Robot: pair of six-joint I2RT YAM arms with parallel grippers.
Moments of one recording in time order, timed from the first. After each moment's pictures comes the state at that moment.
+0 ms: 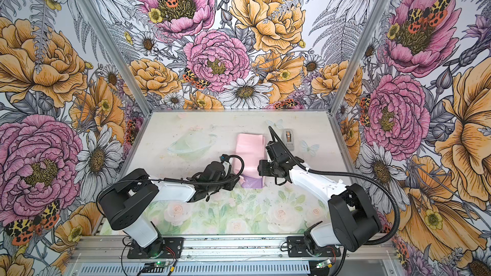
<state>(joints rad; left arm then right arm) -0.81 1.66 0.63 0.37 0.05 -0.56 0.49 1.41 0.83 -0.43 -0.11 0.48</state>
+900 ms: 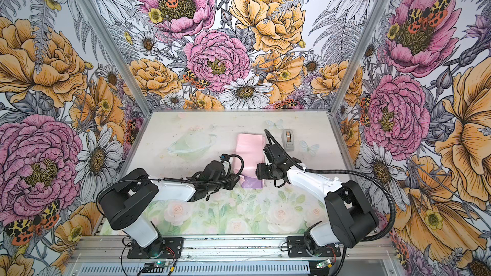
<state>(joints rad) -0.80 1.66 0.64 0.37 0.07 -0.56 0.50 1.44 0.82 -0.43 -0.13 0.45</state>
